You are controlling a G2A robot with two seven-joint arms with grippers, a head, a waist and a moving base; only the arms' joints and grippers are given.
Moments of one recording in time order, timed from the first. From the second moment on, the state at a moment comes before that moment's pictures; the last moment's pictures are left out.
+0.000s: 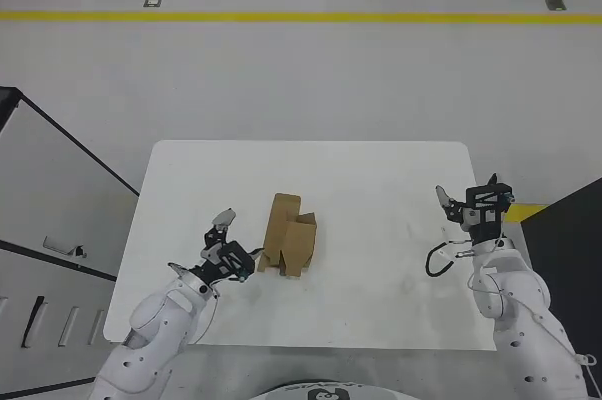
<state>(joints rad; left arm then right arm) 1.81 -1.13 -1.39 -1.82 2.09 -0.15 0.27 -1.73 -1.15 1.60 -1.80 -1.33 0.00 0.00</state>
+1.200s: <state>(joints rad) 1.80 -1.13 -1.26 -1.76 2.24 -0.16 0.22 -1.73 -1.15 1.60 -1.80 -1.33 0.00 0.00</state>
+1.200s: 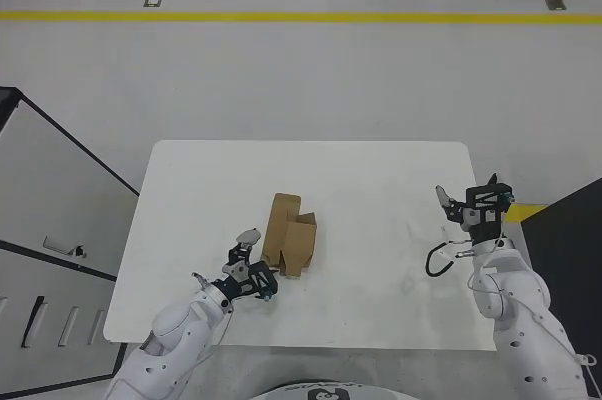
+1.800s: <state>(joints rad) 1.74 -1.15 -1.17 -1.68 2.22 -0.08 0.16 -1.73 -1.15 1.60 -1.80 -1.33 0.00 0.00</state>
